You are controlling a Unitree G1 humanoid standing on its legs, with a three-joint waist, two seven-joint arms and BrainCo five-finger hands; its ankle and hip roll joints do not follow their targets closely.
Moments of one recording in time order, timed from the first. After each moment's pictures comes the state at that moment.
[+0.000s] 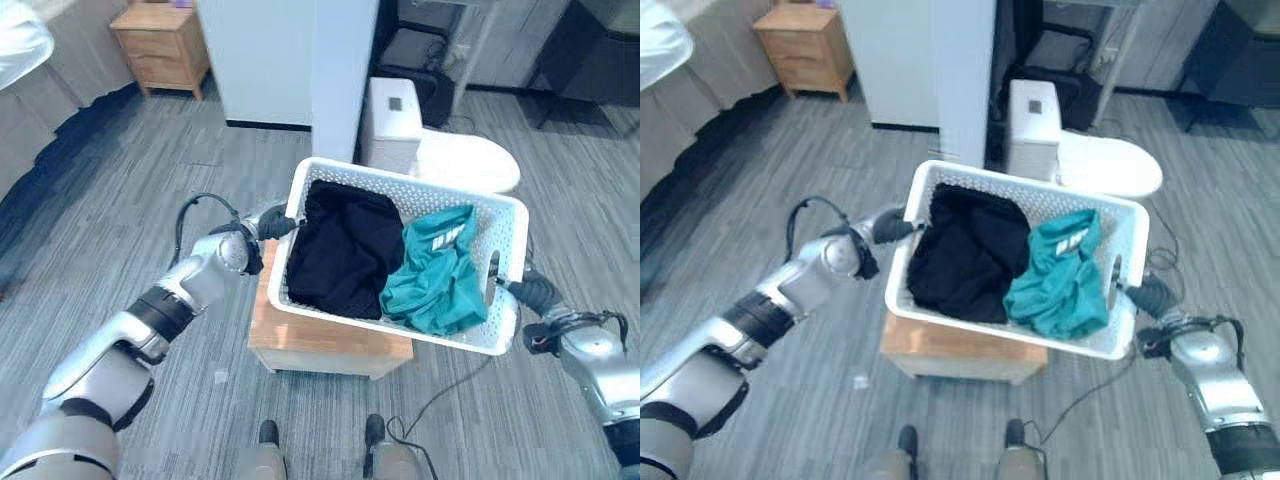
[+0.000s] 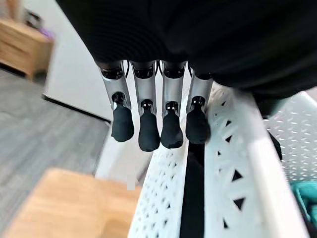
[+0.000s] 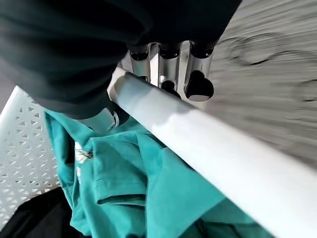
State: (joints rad) left arm -0.90 0.60 -0.74 0.50 0.12 0.18 -0.10; right arm -0.13 -0.78 0.00 0.17 0.34 0.24 0.07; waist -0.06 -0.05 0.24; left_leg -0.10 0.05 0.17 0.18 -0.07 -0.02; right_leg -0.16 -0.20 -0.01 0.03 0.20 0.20
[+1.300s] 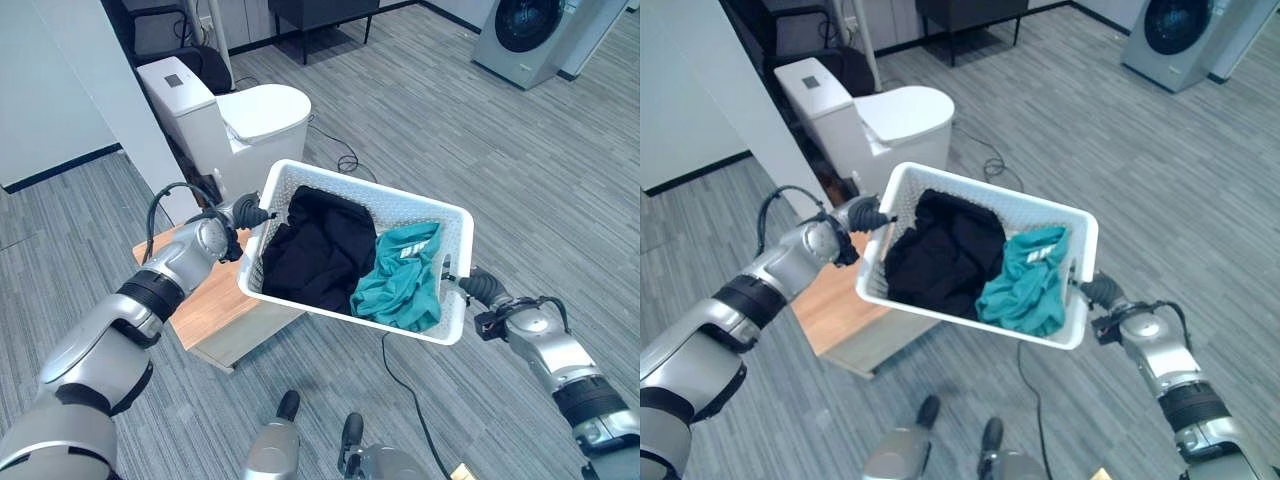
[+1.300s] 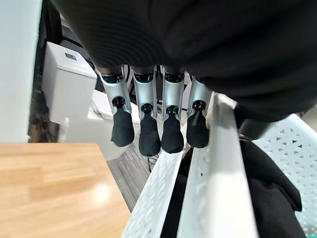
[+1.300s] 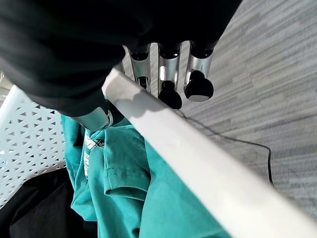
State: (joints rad) left arm -0.97 0.67 -0.76 0.64 0.04 0.14 -0.06; right arm -0.32 -0.72 0.26 0.33 0.40 0.24 0.07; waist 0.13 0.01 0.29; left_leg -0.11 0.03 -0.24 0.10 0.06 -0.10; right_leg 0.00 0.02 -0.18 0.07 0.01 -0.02
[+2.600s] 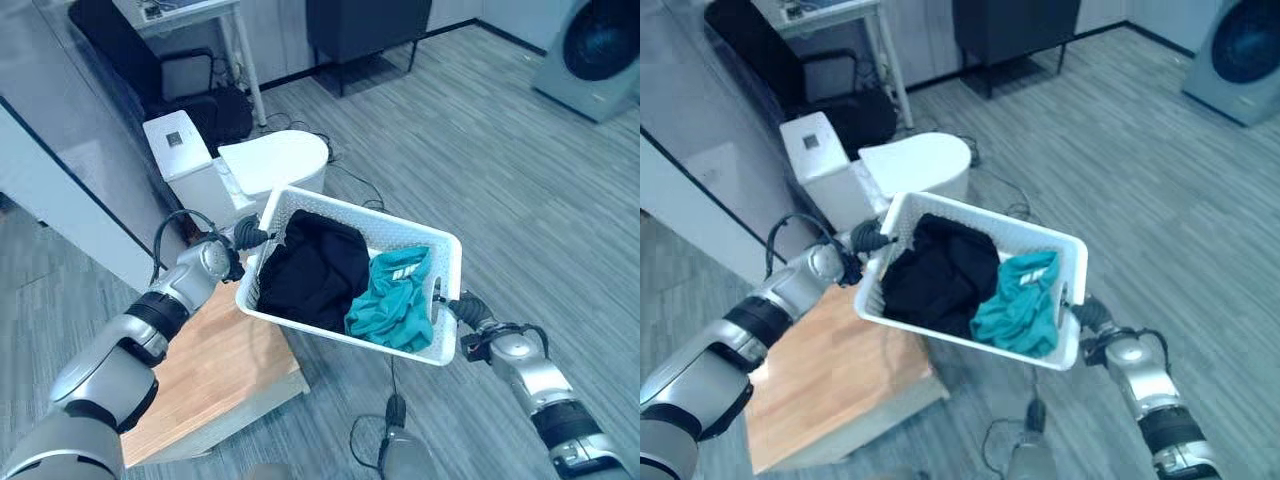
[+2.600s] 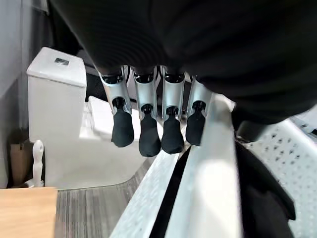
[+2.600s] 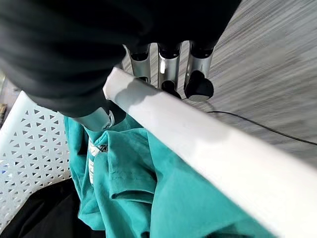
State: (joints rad) left arm -0.86 0.62 -0.69 0.64 0.05 0.14 -0.05; right arm -0.26 -0.59 0.19 0.37 0.33 0.23 0.03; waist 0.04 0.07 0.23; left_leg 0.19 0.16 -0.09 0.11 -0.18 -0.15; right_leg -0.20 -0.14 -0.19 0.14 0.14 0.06
